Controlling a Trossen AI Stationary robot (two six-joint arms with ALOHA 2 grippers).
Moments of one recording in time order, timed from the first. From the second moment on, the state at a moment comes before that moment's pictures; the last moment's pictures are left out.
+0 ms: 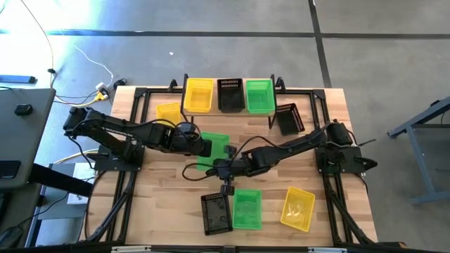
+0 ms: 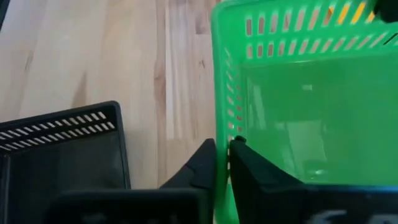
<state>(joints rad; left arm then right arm) -0.05 1.38 1.13 -0.79 -0.33 -1.47 0.25 1.94 1.56 -0.49 0.23 0.22</state>
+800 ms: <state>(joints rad) -0.06 1.38 1.13 -0.75 -0.28 -1.40 0.28 1.92 1.56 -0.71 0.26 0.33</state>
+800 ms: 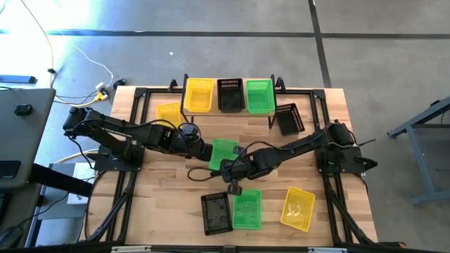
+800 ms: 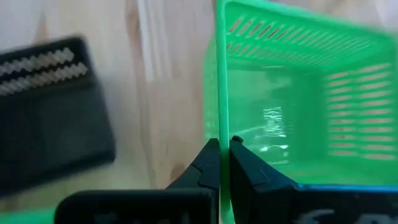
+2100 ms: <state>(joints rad) 0.03 1.27 1.13 -0.65 -0.43 -1.12 0.15 1.33 1.56 -1.01 0.52 -0.16</state>
